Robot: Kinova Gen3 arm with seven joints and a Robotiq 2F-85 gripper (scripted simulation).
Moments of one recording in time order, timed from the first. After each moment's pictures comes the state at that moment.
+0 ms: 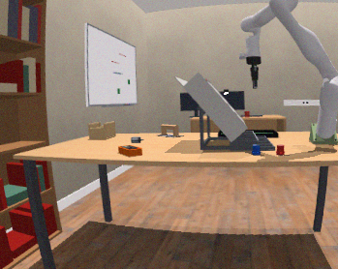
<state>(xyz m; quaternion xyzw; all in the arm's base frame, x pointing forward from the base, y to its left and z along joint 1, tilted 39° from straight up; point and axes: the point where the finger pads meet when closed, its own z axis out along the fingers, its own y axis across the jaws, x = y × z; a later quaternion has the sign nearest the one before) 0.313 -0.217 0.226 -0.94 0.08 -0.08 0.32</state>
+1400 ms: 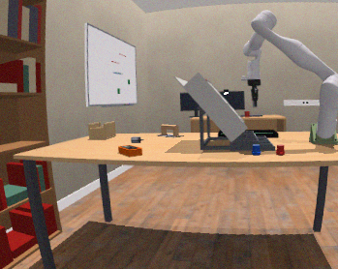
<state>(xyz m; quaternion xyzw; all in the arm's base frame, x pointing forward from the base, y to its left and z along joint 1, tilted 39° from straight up) 0.309 -0.283 0.045 -0.94 0.08 -0.08 0.32</state>
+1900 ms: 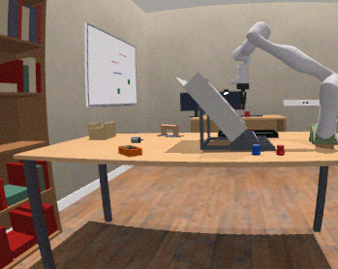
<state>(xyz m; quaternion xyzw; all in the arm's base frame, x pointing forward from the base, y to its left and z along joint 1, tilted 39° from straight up) 0.371 -0.333 0.001 -0.94 0.08 -0.09 0.31</state>
